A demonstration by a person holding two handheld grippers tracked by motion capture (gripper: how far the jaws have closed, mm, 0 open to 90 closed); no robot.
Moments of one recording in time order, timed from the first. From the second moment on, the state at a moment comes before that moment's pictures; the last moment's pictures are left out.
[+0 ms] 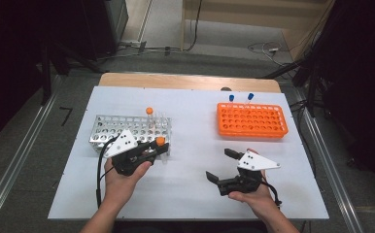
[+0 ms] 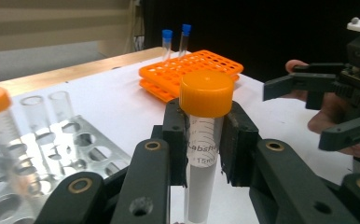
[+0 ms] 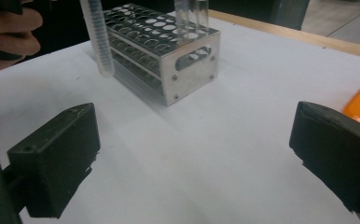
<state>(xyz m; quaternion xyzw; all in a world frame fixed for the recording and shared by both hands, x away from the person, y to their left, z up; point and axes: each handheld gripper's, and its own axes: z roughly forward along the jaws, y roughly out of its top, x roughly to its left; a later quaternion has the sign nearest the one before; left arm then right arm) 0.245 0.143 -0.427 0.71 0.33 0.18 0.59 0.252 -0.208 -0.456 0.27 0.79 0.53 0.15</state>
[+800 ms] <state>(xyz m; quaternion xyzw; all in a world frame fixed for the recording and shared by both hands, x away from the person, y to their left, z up) 0.279 0.189 -0.407 0.68 0.38 0.23 0.58 0.256 -0.288 -0.466 0.33 0.77 0.51 0.18</state>
